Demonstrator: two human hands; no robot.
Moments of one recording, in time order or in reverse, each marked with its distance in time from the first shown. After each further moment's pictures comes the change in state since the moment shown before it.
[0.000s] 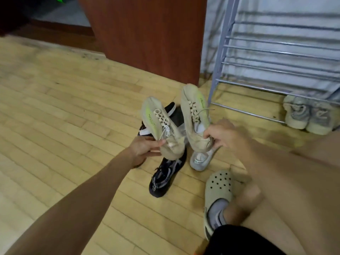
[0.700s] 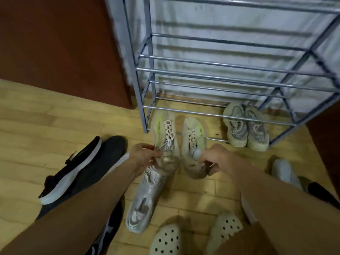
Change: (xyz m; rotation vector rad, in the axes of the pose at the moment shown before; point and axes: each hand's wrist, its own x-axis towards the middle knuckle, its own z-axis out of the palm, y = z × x) left_hand 0.219 0.063 0.231 0.086 0.027 -0.077; right_hand 0.157 0.072 -0.171 0.001 0.065 0.319
